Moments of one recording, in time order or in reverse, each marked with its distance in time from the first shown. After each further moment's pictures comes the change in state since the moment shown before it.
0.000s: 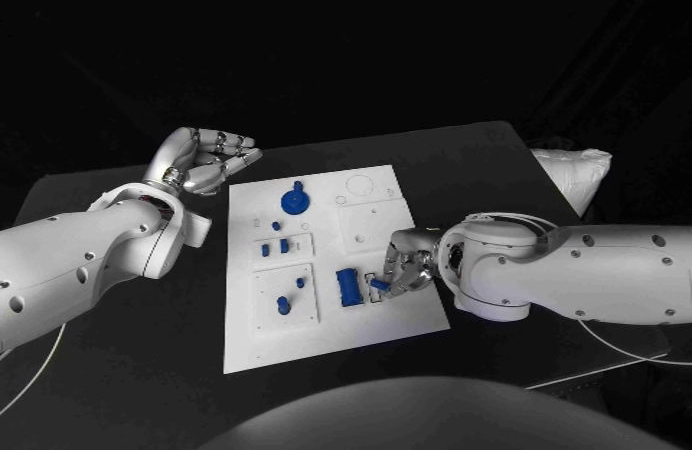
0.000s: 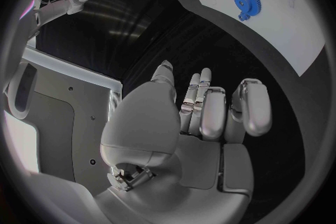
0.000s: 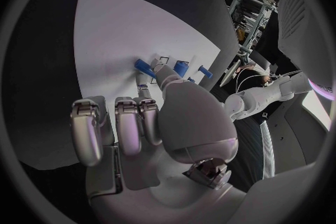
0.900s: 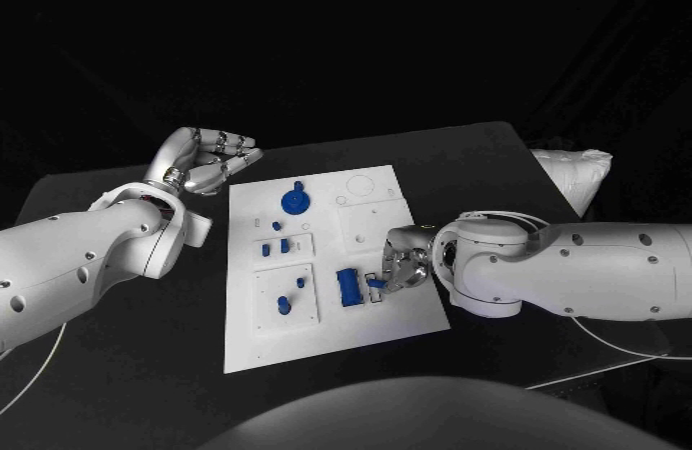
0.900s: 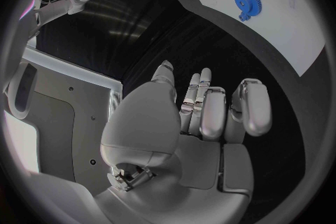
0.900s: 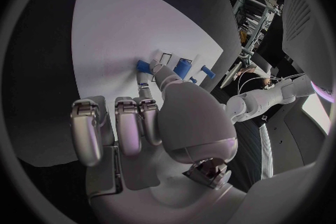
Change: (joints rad) left arm 0.000 0.000 0.000 0.001 -0.001 0.001 0.000; left_hand 0.000 0.000 0.000 0.000 0.000 0.000 0.000 0.000 0.000 0.000 0.000 0.000 0.000 0.000 0.000 0.000 0.000 0.000 0.000 0.000 0.000 0.000; right arm -0.005 0.032 0.006 -0.033 -0.021 0.006 -0.004; right_hand 0.004 0.020 0.008 -0.008 0.009 0.000 0.004 0.032 0.019 0.000 0.000 0.000 0.000 0.000 0.000 0.000 0.001 0.000 0.000 0.000 0.000 0.001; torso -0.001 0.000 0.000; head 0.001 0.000
